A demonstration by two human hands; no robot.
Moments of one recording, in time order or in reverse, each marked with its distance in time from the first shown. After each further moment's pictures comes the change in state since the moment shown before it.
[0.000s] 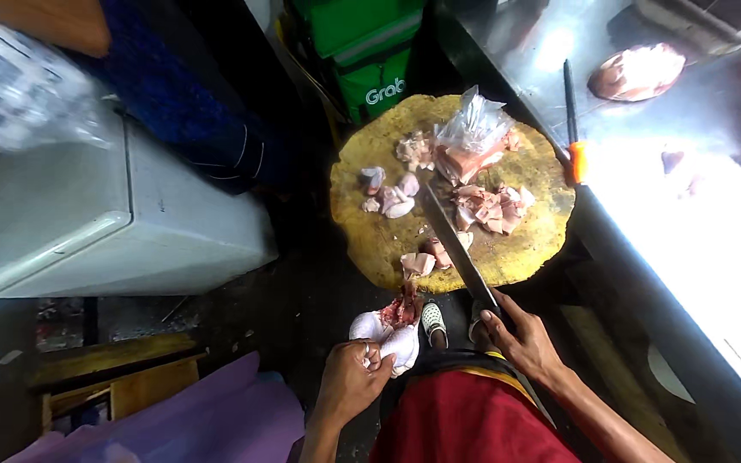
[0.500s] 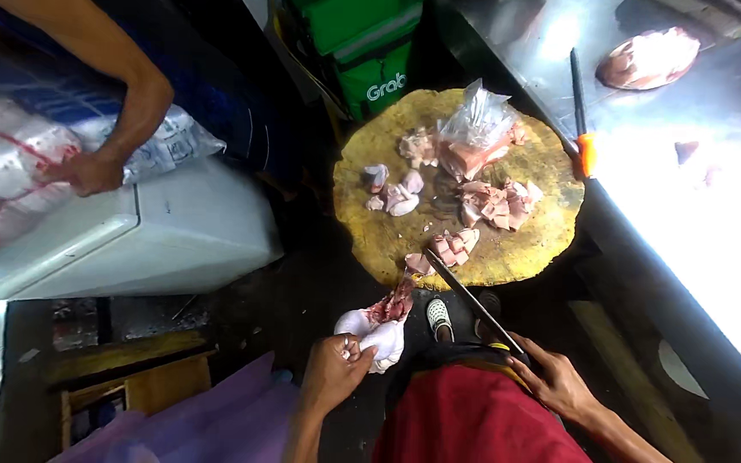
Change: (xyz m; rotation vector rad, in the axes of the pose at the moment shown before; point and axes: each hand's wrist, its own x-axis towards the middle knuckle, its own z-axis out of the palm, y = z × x) left_hand 0.005 -0.026 -0.032 -0.032 0.016 -0.119; right_hand -0.073 0.065 -0.001 -0.149 -0.137 0.067
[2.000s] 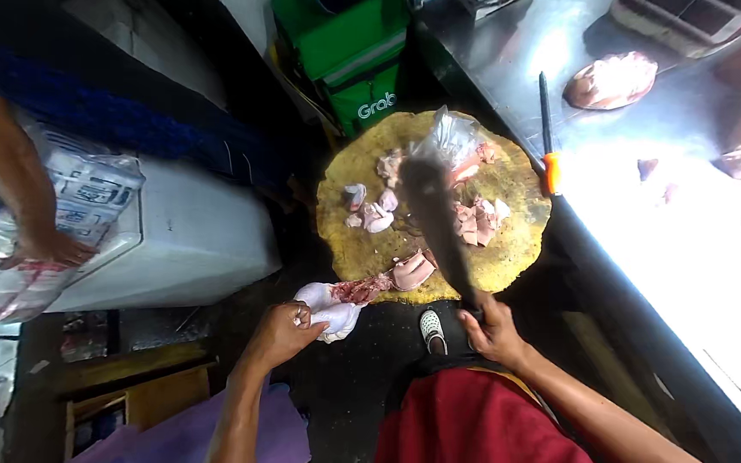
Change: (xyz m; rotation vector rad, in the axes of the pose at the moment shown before) left_hand 0.073 0.033 -0.047 0.303 -0.138 0.045; right_hand 0.103 -0.045 -0.041 0.197 0.298 -0.478
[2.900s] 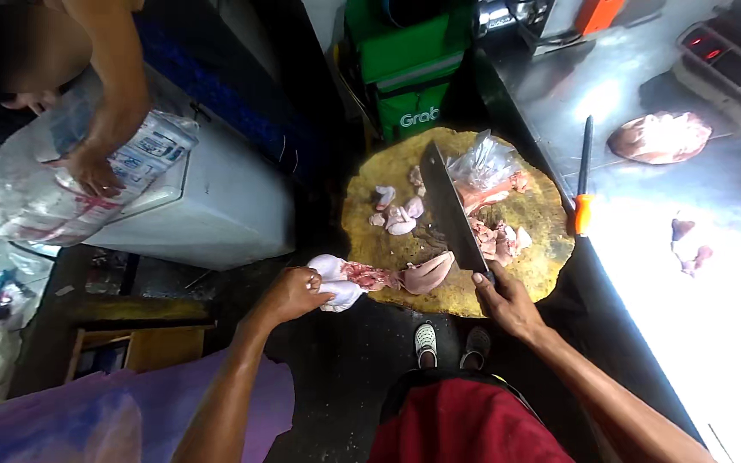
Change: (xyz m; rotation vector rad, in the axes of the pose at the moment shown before) left_hand 0.017 0.002 -0.012 0.031 0.033 -0.020; right_hand 0.081 0.006 -0.040 0.216 -0.269 0.347
